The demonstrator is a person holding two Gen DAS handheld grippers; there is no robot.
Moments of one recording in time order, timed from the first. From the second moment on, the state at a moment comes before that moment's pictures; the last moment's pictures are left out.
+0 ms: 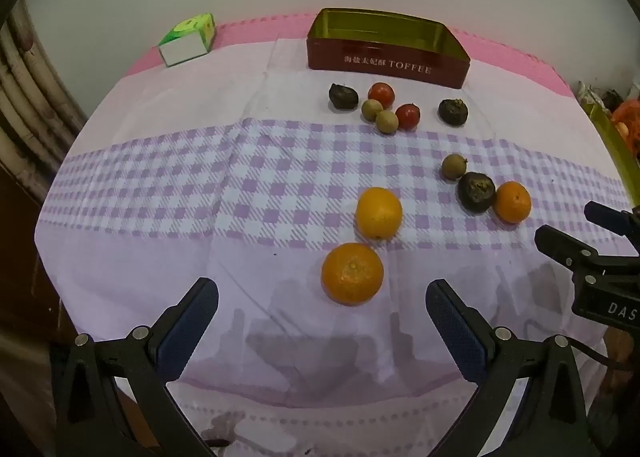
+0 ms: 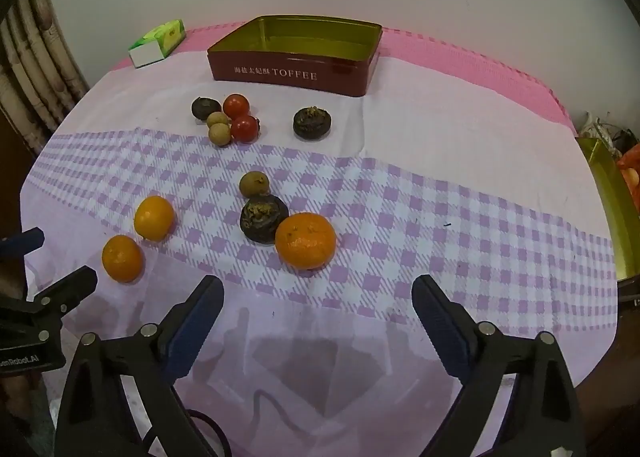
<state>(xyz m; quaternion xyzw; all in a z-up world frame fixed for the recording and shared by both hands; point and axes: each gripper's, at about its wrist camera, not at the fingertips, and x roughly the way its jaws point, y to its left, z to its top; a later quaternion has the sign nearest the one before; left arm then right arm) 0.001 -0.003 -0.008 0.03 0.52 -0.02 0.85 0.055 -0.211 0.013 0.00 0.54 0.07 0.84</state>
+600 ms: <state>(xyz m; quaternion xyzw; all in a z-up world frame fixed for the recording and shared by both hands) -0.004 -0.014 -0.010 0.04 0.51 -0.04 0.86 0.050 -0.204 0.008 0.00 0.54 0.07 0.84</state>
